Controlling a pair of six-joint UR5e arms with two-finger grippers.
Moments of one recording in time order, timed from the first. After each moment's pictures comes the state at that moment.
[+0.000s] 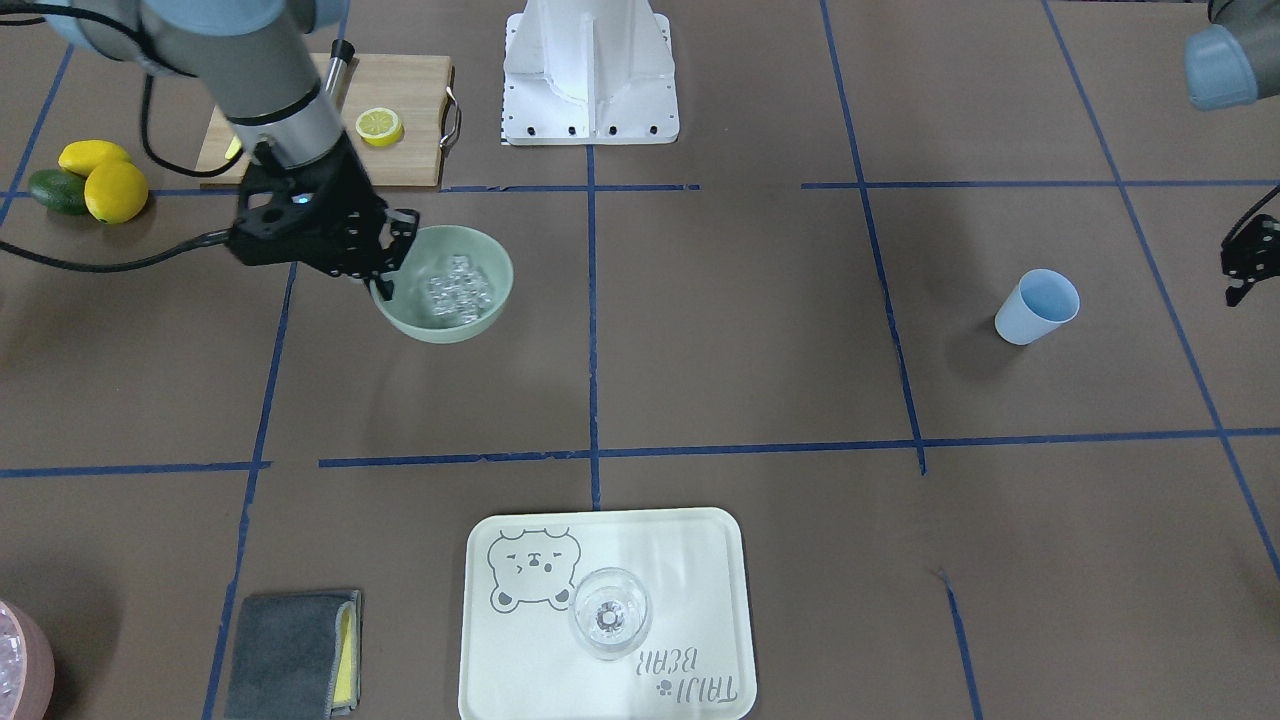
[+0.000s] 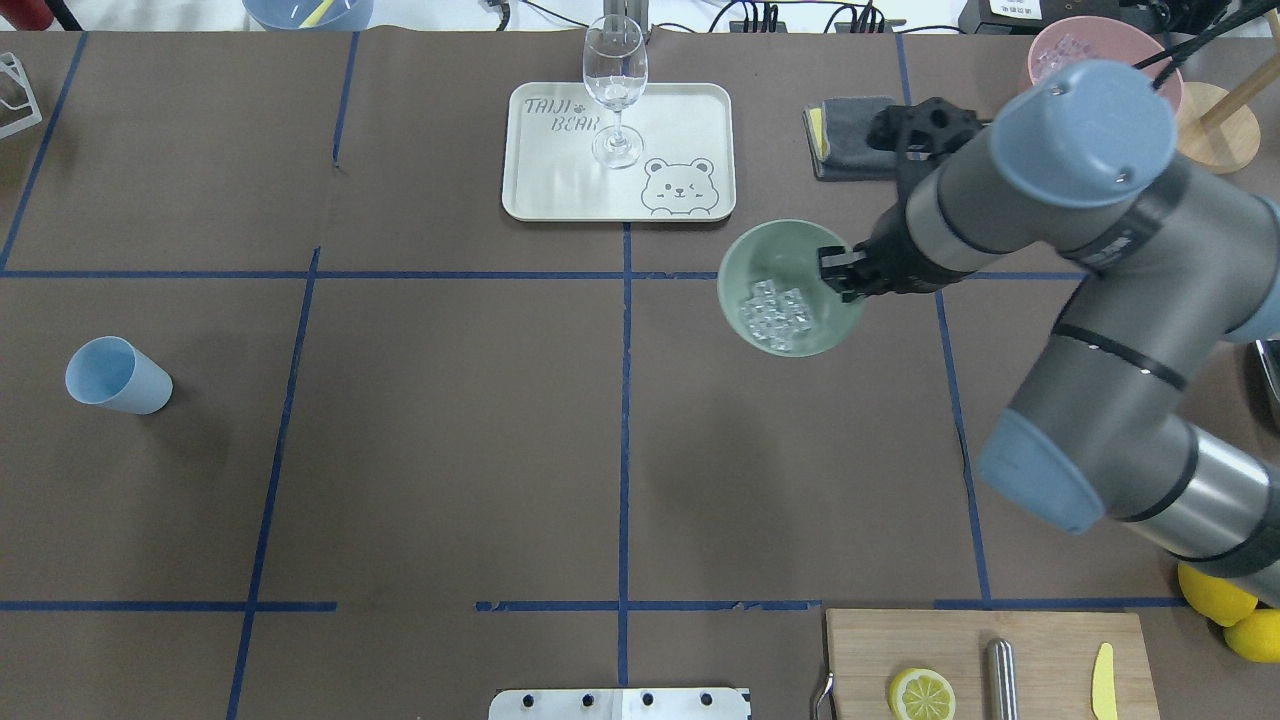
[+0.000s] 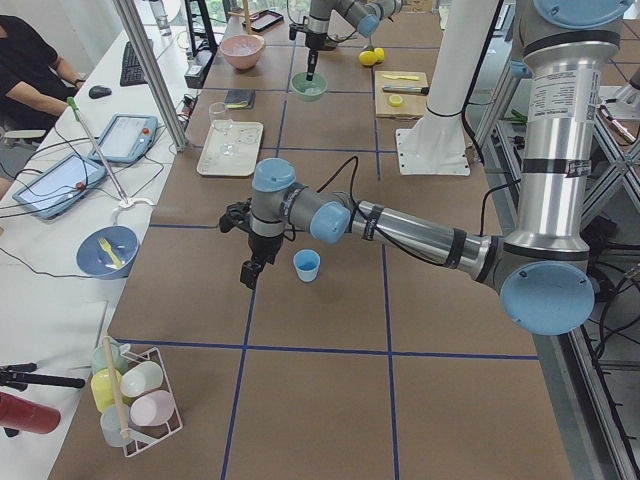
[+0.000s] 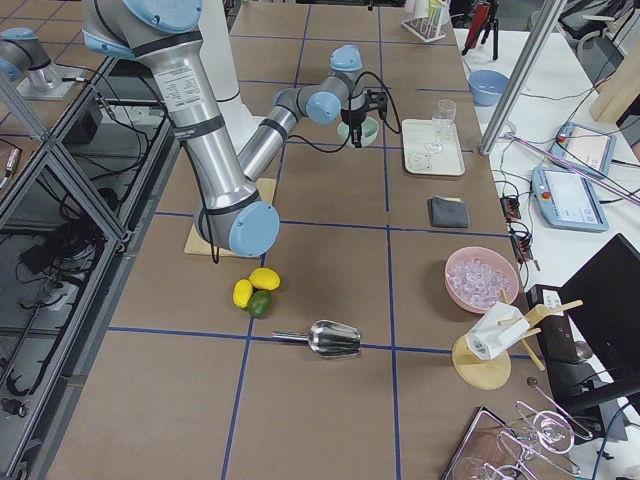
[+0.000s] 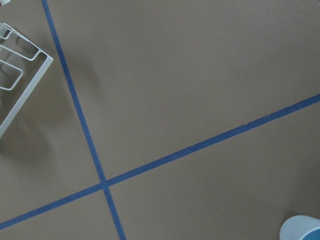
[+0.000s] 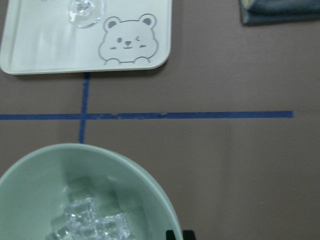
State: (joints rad) left arm -1.37 -1.61 -1.81 -1.66 -2.13 0.02; right arm 0.78 -1.20 2.00 -1.56 1.97 1.02
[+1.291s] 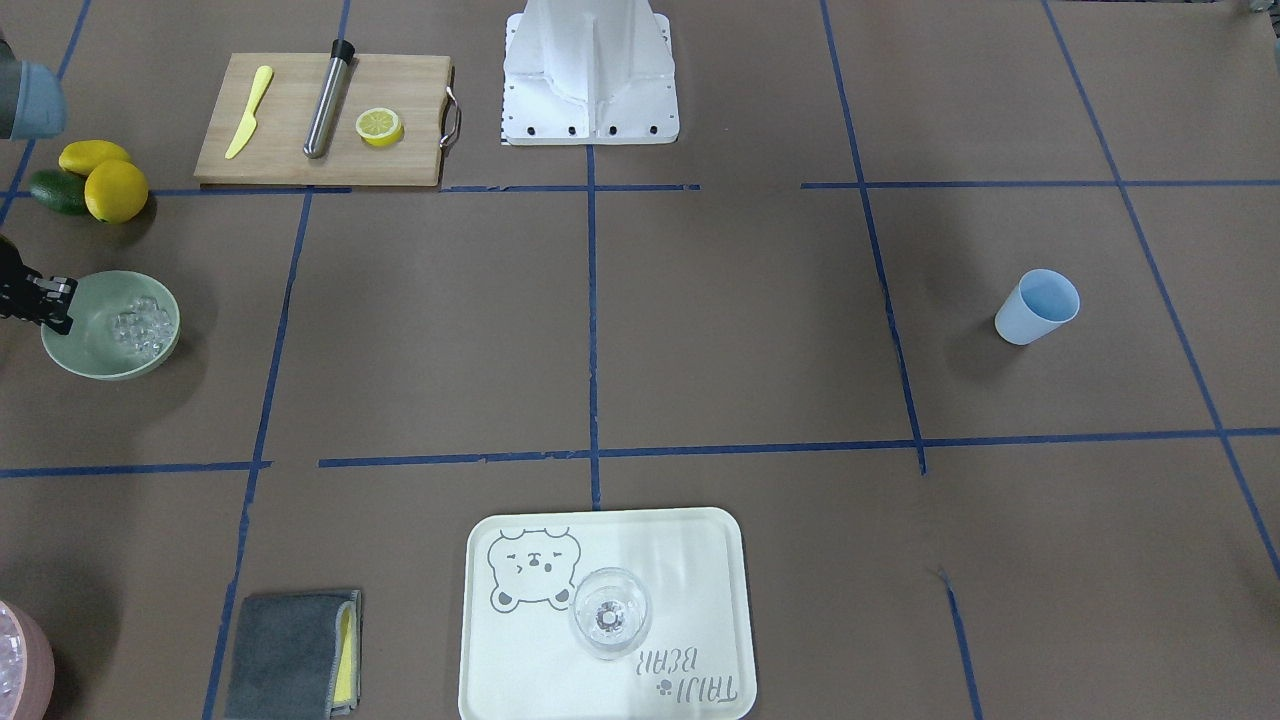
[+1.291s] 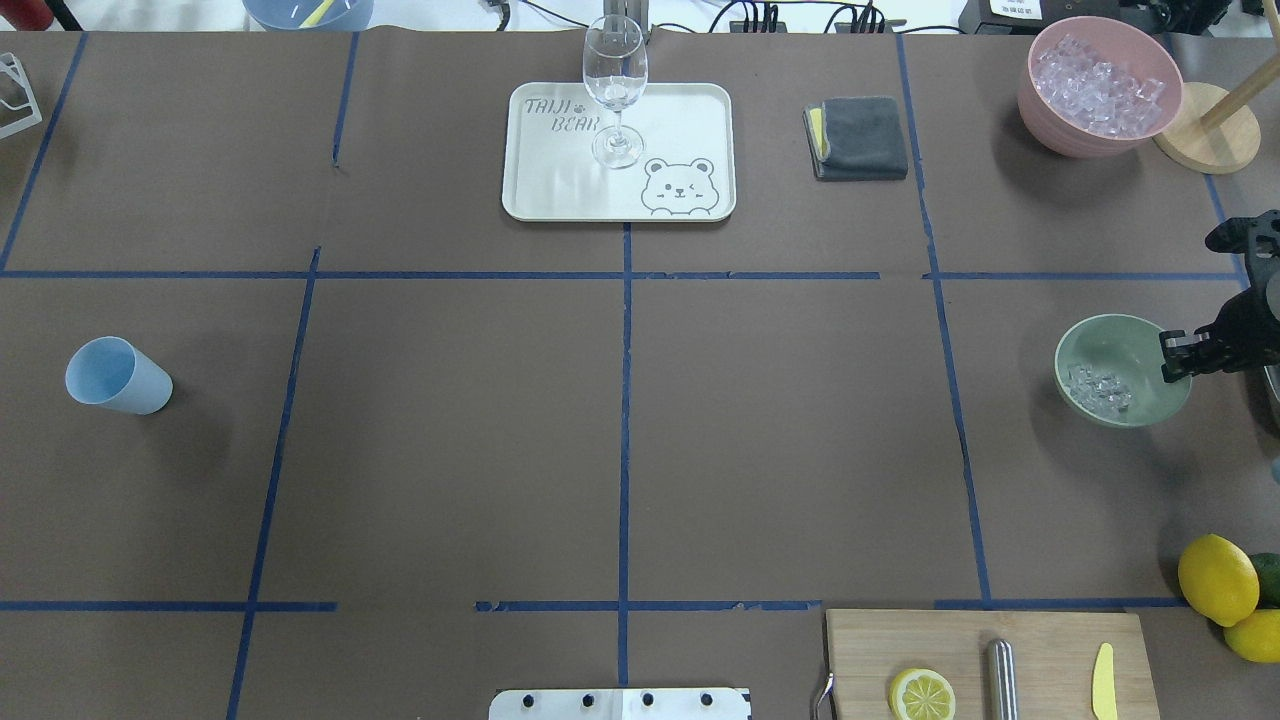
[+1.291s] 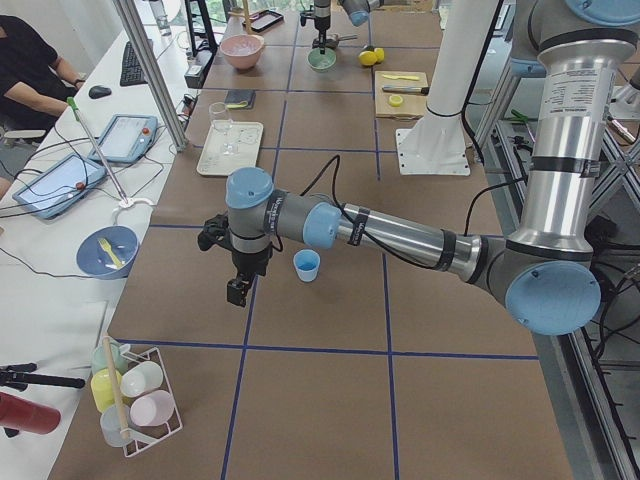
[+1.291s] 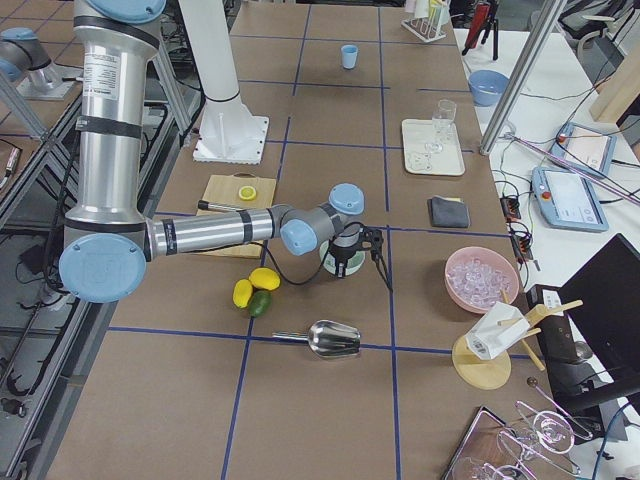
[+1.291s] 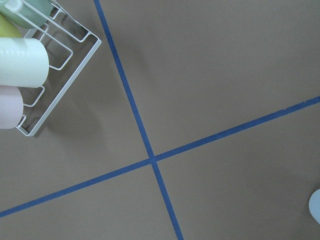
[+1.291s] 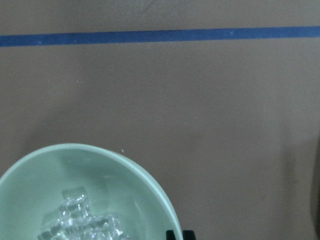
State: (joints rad) left arm -1.48 -1.64 -1.75 -1.59 -2.22 0.12; right arm 1.03 -1.68 1.74 -1.22 2.17 0.73
